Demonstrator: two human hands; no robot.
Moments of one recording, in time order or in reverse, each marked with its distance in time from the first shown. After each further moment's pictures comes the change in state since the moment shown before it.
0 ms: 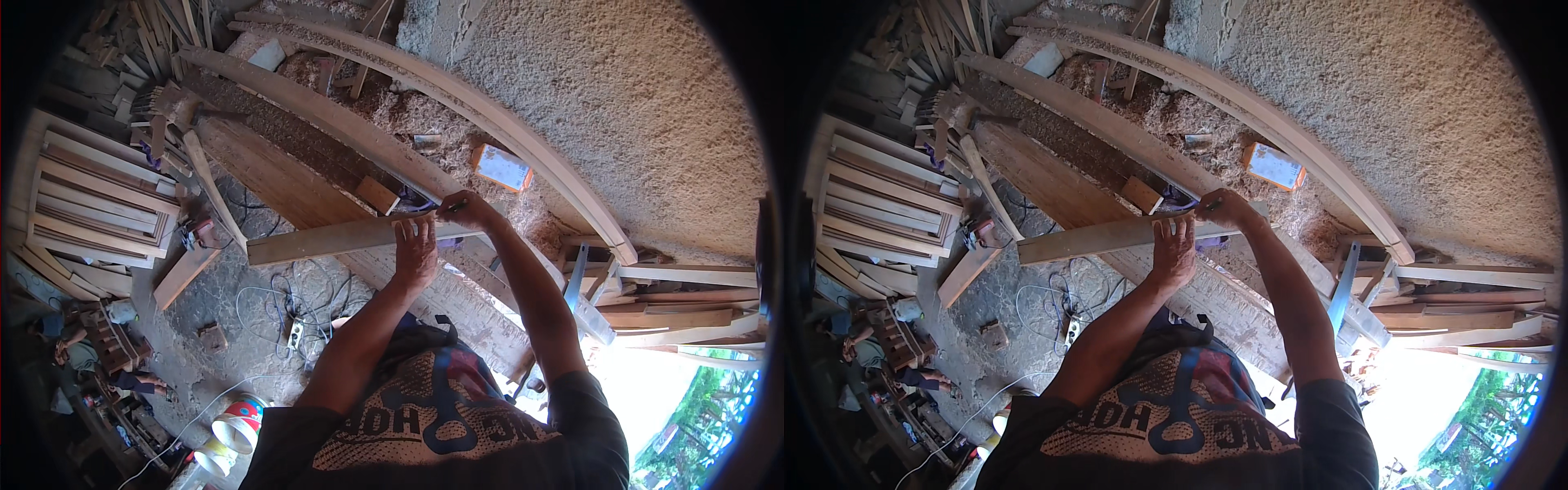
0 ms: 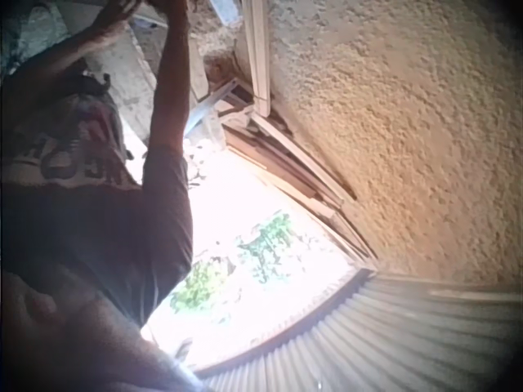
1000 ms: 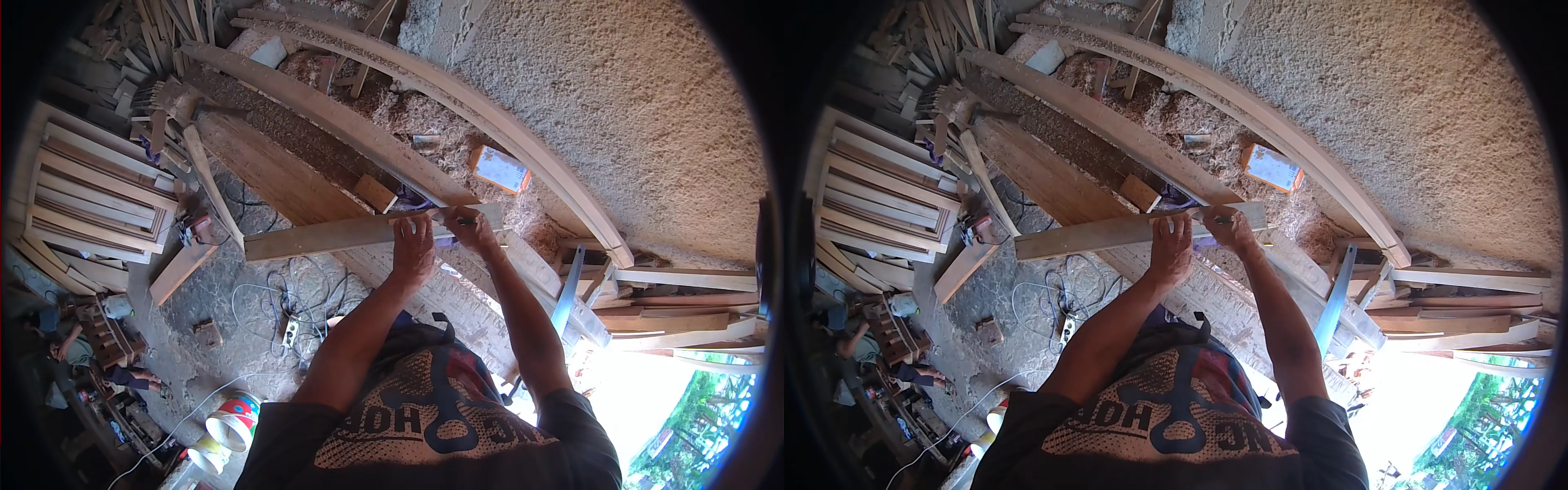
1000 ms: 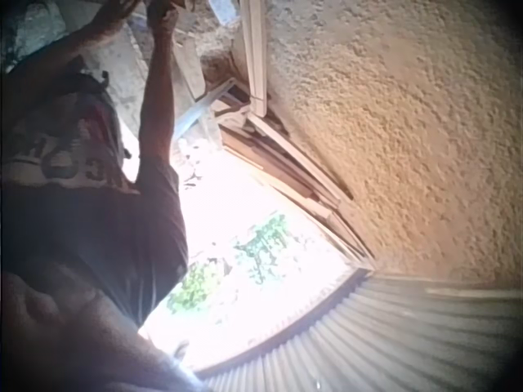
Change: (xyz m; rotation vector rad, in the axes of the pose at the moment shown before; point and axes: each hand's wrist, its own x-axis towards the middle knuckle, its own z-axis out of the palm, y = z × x) left_hand 0.003 0.002 -0.001 0.047 0.093 -0.005; right_hand -0.041 0.011 0.038 0.075 0.371 -0.004
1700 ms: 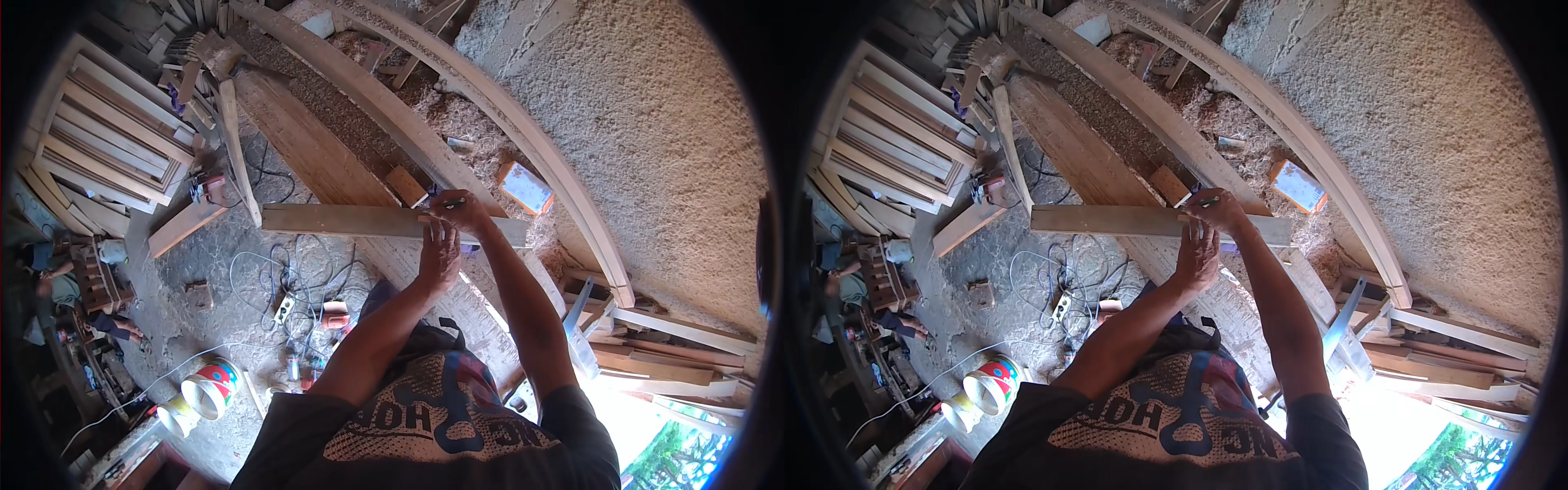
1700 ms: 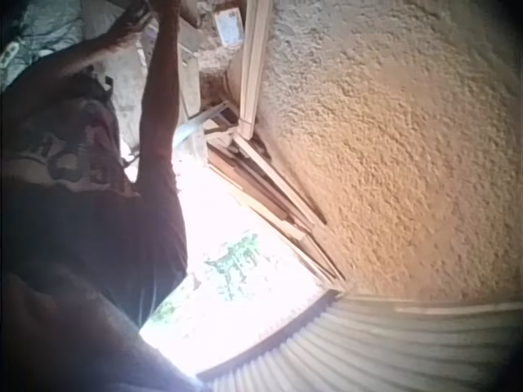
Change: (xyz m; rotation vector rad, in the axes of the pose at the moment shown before) left_hand -0.012 0.014 0.010 -0.123 -0.124 -0.121; right_hand 0.060 -0.073 0.042 0.090 -0.385 -0.044
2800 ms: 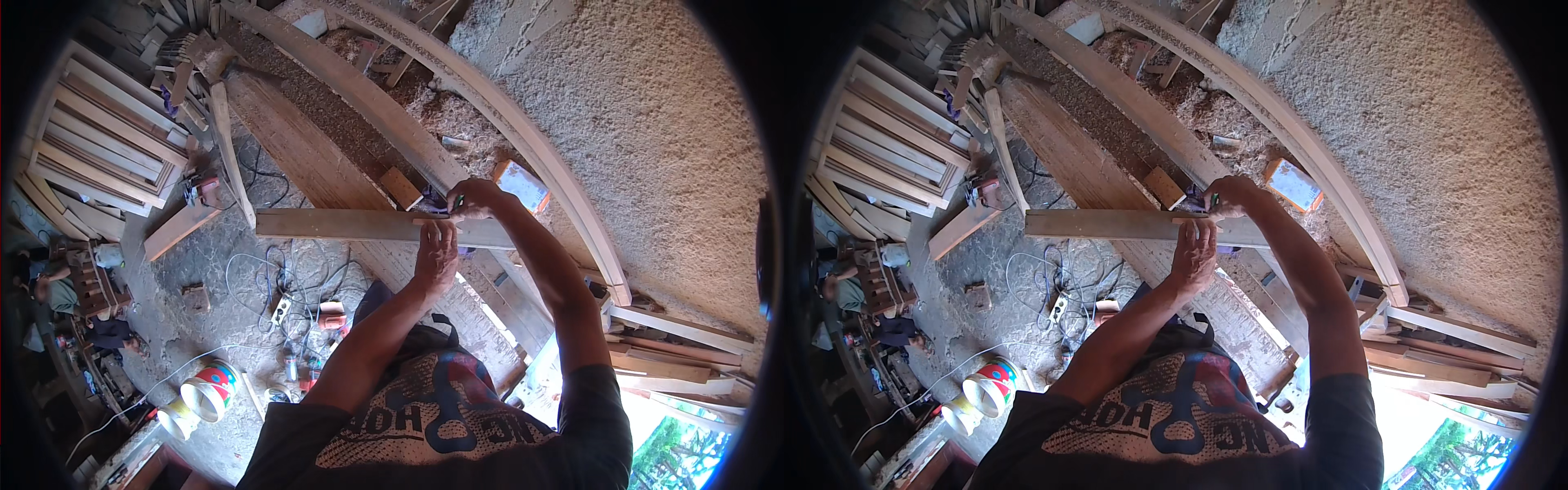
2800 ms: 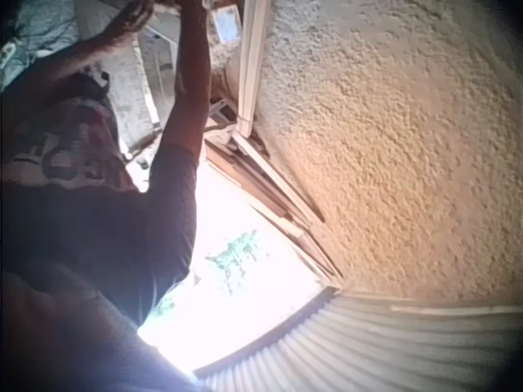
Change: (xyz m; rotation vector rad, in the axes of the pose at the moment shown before) left_hand 0.008 -0.001 -0.010 0.111 0.057 0.019; right_hand 0.030 -0.032 -0.065 -0.963 -0.430 -0.097
